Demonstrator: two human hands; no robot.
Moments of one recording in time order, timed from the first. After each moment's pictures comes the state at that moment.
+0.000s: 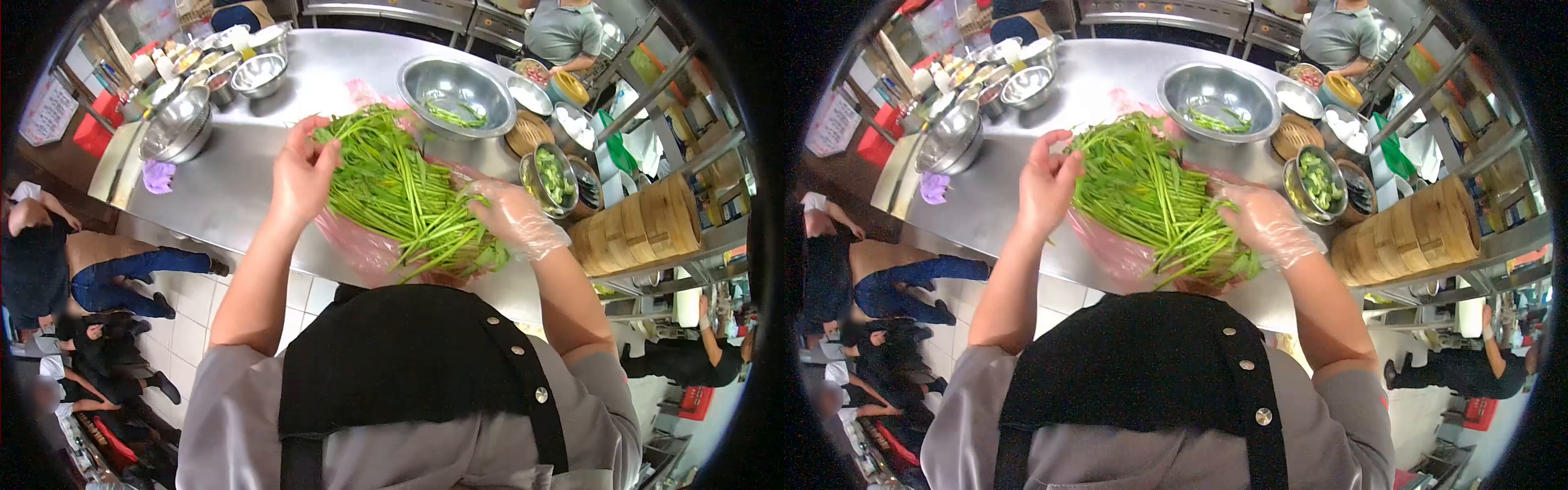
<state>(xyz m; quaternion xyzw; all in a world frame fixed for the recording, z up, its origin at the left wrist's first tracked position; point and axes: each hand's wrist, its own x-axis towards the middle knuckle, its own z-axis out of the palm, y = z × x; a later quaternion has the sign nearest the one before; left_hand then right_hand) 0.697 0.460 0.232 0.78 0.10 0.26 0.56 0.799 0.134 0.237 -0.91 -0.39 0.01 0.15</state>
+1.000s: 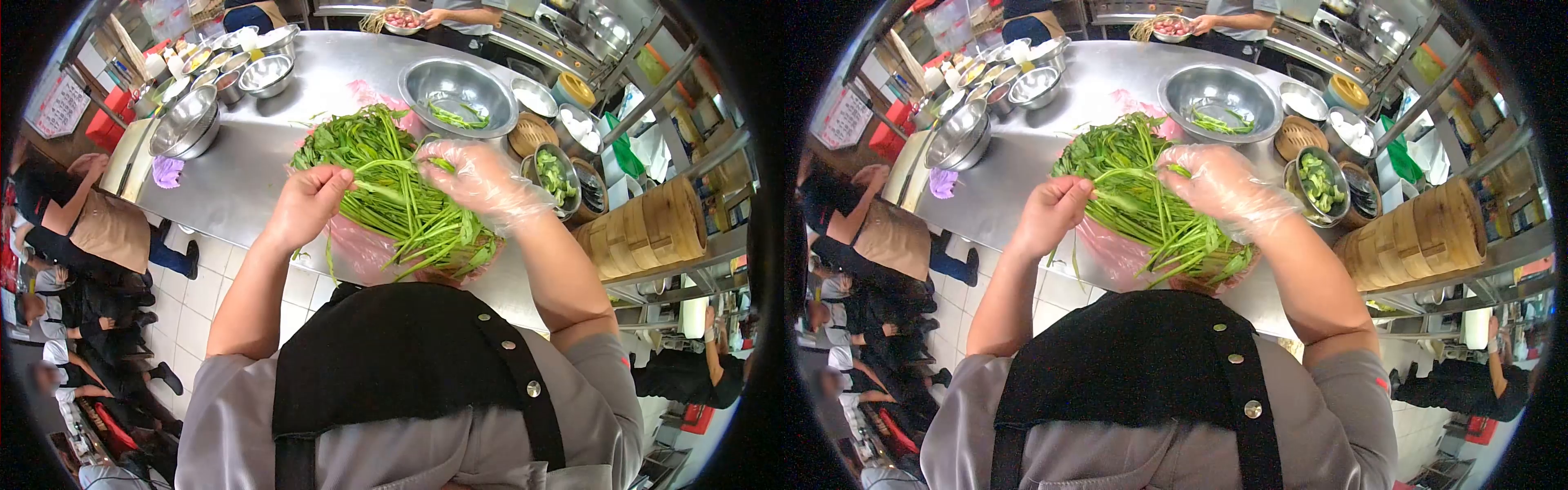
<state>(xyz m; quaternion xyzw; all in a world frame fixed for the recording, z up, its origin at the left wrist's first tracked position) 0.664 0.440 0.241 0.76 0.08 0.05 0.65 0.805 0.193 0.284 -0.83 -0.47 0.03 0.30</state>
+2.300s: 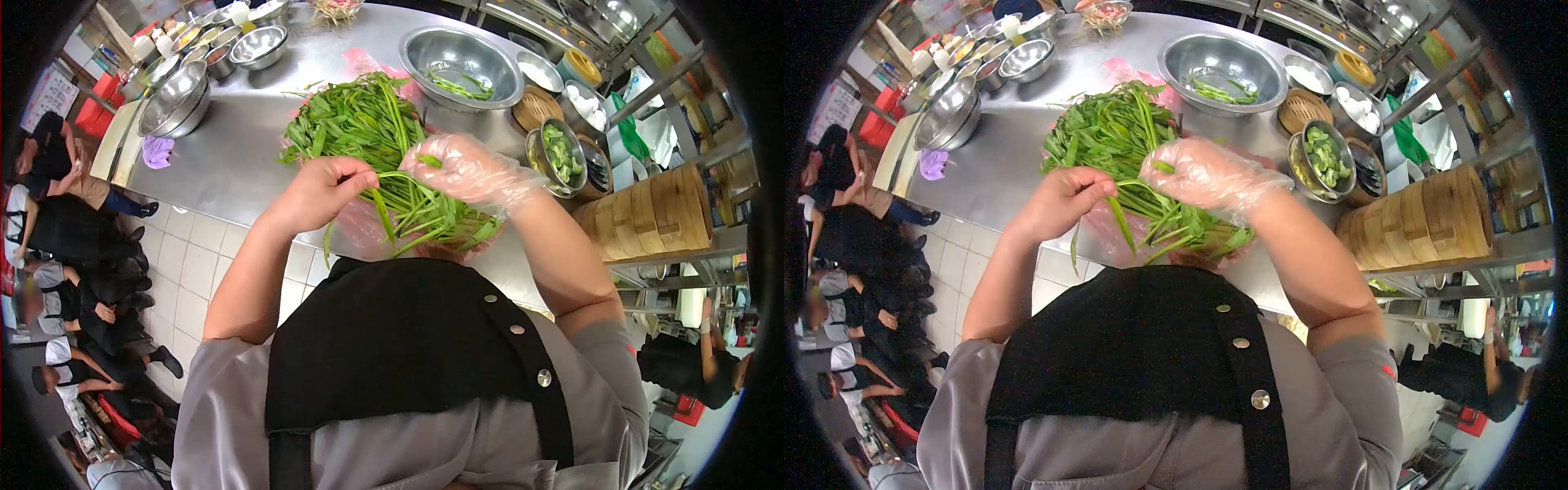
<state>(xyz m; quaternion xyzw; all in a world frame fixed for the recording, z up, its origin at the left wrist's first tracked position) 0.659 0.430 0.232 0.83 -0.01 -0.03 0.56 0.800 0.201 0.258 -0.78 -0.51 0.17 0.31</state>
